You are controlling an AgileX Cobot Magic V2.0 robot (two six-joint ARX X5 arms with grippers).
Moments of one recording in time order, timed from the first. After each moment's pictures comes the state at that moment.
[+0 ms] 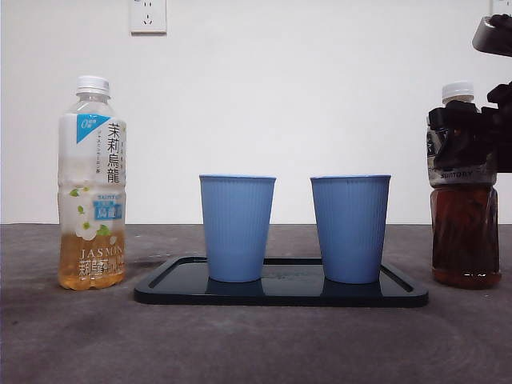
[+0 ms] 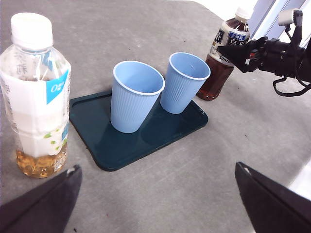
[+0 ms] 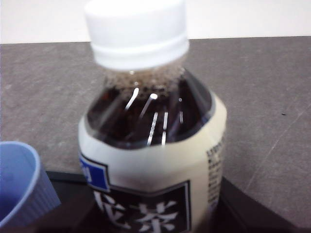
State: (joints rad) left arm -0.25 0.42 0.64 -0.65 0.52 -0.06; right arm 0.23 1.21 0.38 0.59 0.02 0.16
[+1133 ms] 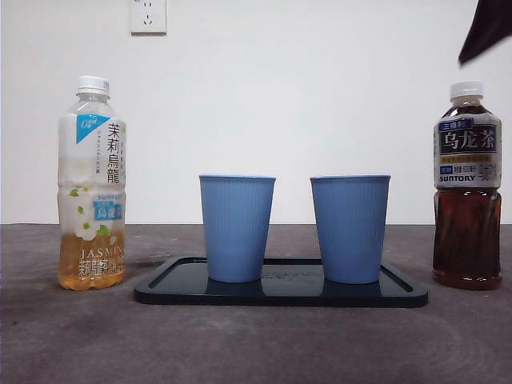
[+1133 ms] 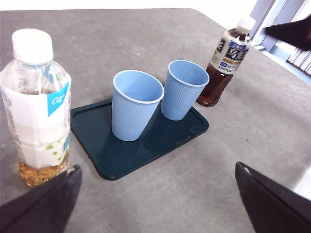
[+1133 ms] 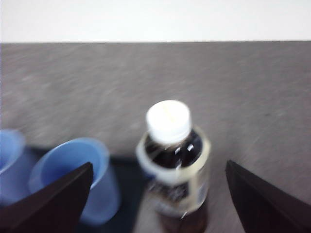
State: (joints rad) left arm -0.25 0.42 0.64 -0.62 0.52 -0.05; right arm 0.24 0.73 0.67 -0.30 -0.05 0.16
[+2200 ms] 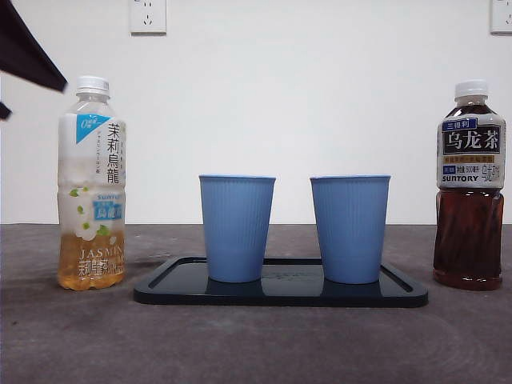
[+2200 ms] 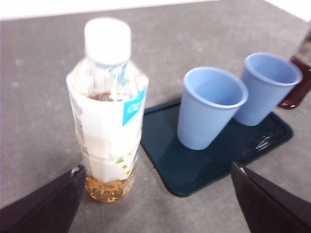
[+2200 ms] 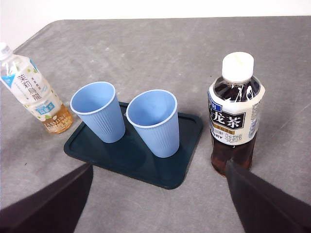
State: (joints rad) left arm -0.25 0.67 0.52 -0.26 0.31 0.01; right arm 0.26 0.42 0.78 -0.77 -0.24 0.17
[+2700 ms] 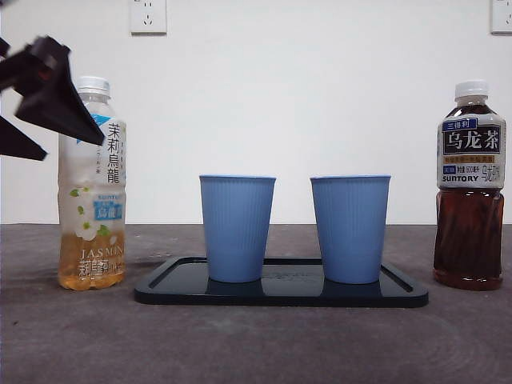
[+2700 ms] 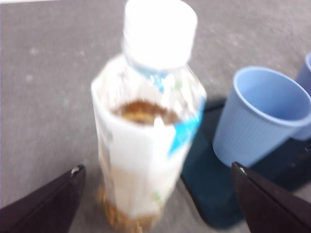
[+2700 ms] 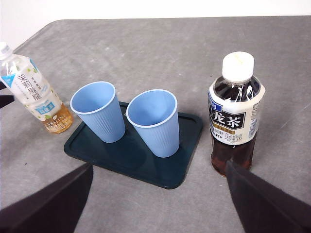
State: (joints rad) left arm -0.25 0.99 0.52 0.05 0.23 0.01; right arm 0.26 0.42 0.78 -0.77 -0.24 0.17
